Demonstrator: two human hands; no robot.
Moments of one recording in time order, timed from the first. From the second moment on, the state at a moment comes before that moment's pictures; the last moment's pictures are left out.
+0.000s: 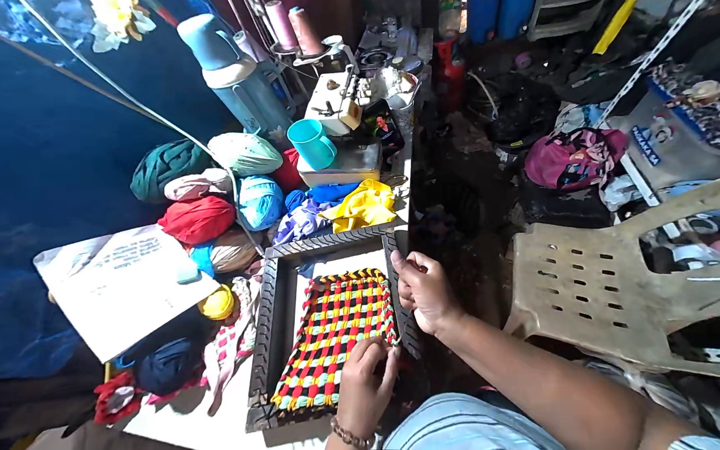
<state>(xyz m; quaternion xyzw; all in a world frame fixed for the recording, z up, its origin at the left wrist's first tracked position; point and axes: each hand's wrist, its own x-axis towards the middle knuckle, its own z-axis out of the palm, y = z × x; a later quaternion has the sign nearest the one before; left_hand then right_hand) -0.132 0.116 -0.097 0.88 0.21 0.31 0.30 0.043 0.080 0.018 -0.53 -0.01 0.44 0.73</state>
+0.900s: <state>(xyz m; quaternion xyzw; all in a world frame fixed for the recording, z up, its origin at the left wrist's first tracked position) -0.141 0.117 -0.099 0.89 0.13 0.32 0.30 0.091 -0.029 -0.014 -0.61 -0.49 0.57 0.24</state>
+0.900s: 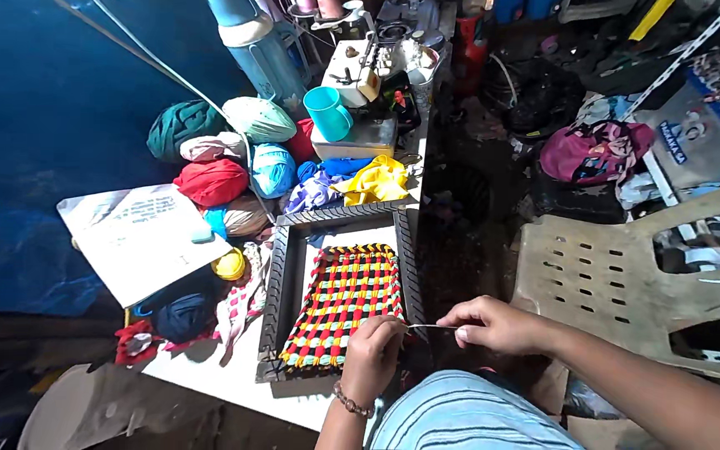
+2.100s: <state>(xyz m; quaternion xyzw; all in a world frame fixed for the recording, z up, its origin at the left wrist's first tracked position) -0.138 0.119 -0.101 0.90 0.10 0.31 0.29 0.087 0.004 0.050 -0.61 -0.54 0.55 0.21</state>
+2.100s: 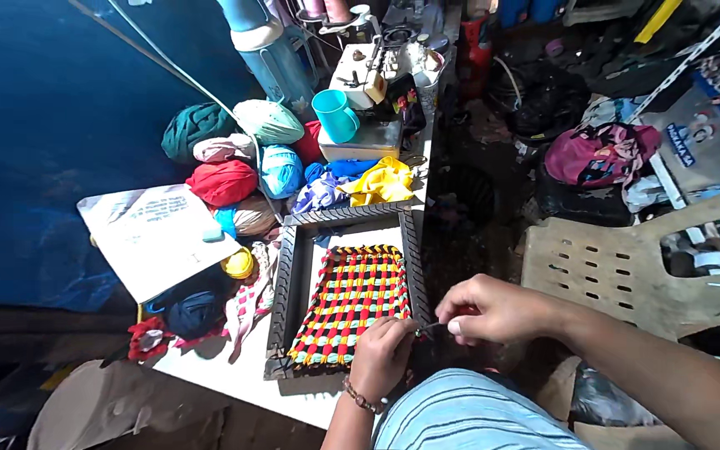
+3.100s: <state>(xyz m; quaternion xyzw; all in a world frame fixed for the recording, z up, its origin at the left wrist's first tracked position) -0.141 0.109 -0.101 0.83 0.17 0.35 0.40 0.033 0.098 0.016 -0.75 -0.41 0.43 0.28</state>
